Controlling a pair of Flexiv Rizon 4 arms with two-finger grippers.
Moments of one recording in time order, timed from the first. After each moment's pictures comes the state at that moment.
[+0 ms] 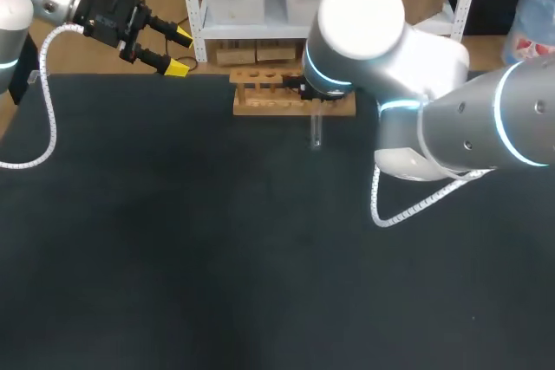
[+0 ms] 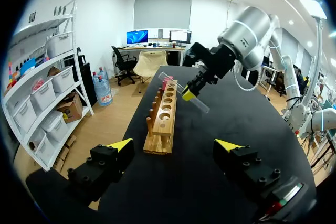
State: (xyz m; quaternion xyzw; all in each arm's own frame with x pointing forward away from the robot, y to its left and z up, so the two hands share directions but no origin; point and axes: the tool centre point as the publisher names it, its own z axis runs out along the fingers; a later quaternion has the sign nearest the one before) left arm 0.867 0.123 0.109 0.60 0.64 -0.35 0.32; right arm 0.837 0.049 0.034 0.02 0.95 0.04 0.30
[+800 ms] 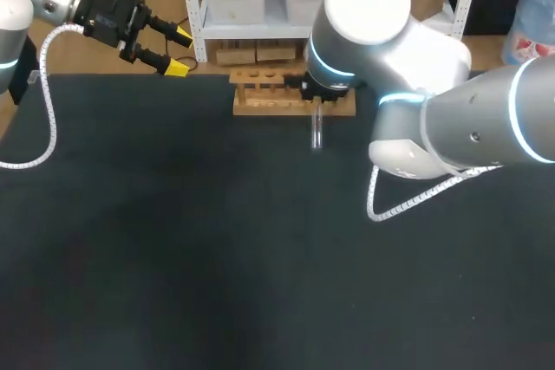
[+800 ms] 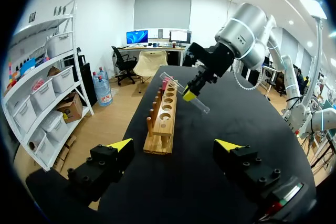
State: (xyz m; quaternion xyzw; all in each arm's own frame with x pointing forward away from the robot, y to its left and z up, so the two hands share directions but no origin) left arm 0.867 0.123 0.109 0.60 0.64 -0.35 0.32; right arm 0.834 0.050 0.037 0.01 0.96 0.05 0.28
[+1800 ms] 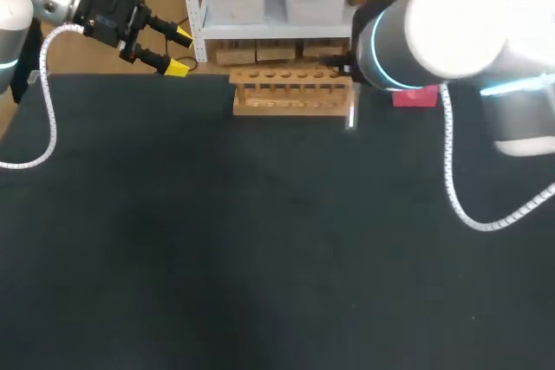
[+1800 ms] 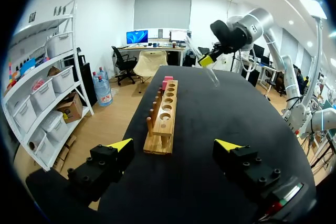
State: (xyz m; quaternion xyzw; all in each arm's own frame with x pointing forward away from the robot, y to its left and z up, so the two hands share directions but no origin) left arm 0.867 0.123 0.109 0.60 0.64 -0.35 0.32; right arm 0.791 -0.008 0.130 0.01 0.92 0.07 0.40
